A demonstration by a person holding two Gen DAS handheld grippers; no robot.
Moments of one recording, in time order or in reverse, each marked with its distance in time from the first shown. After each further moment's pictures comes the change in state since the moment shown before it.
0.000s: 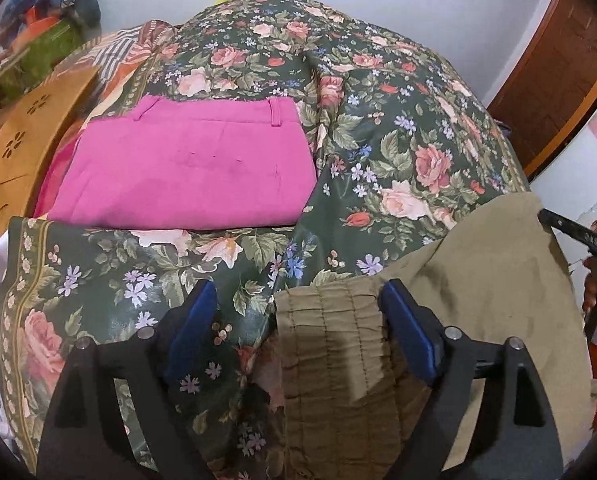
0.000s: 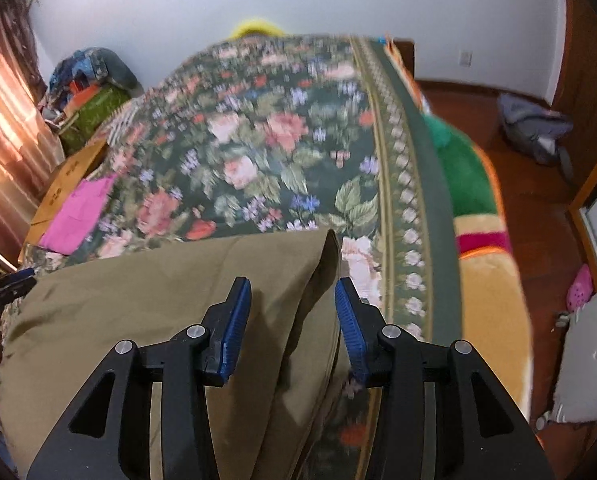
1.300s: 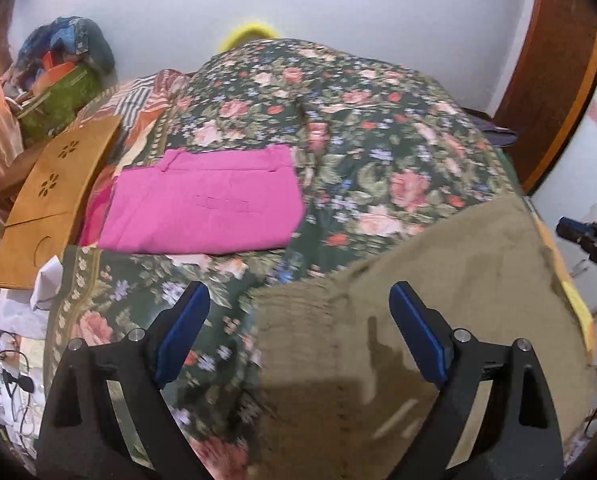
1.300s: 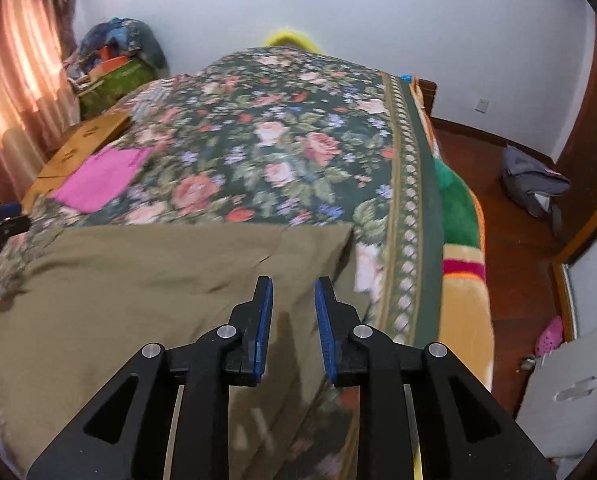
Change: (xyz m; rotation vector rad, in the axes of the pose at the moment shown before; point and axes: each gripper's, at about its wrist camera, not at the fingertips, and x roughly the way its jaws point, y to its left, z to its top) left arm -0.067 -0.039 -0.010 0.067 -0.122 0.087; right arm -0.058 0.046 -0.023 -0.194 -0.061 -0.046
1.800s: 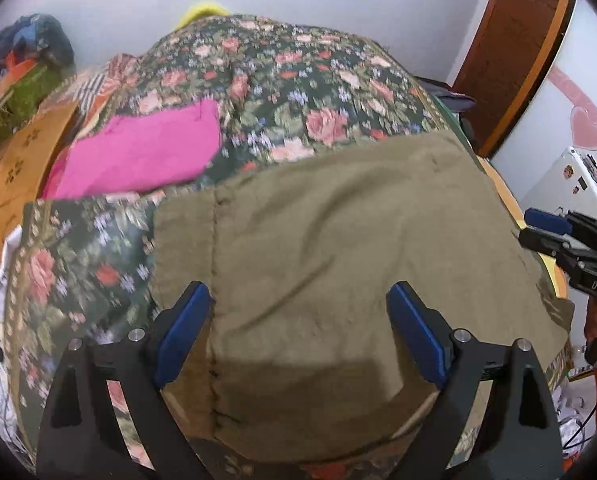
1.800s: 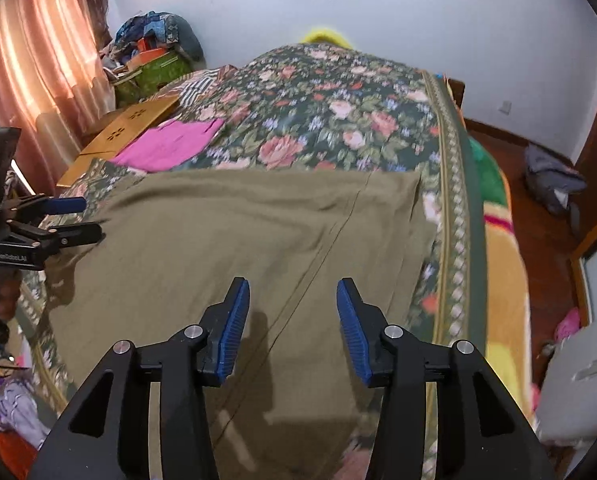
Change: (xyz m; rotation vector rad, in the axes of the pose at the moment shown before) left arm -0.015 -0.060 -0.064 0.063 0.091 -0.113; right arm -0.038 0.064 -0.060 -0.023 0.013 0.080
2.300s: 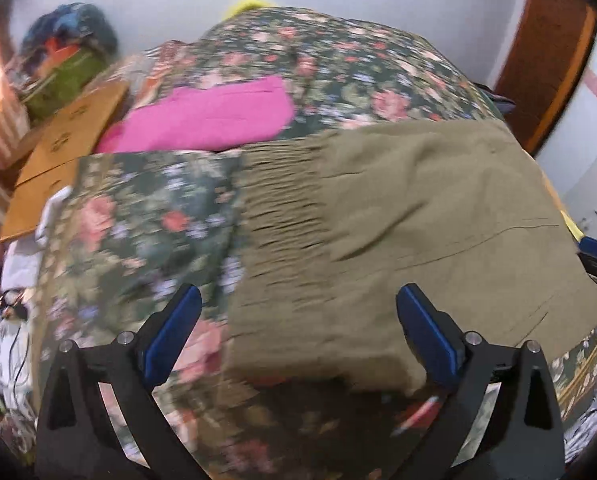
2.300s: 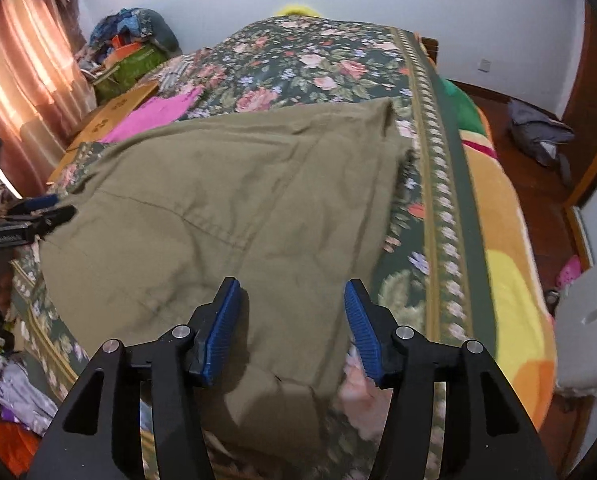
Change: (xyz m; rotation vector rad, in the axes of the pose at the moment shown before) left arm -0.021 0.048 -0.044 -0.072 -0.017 0.155; right arm -0.008 -0.009 -0.050 0.100 0.071 -0.050
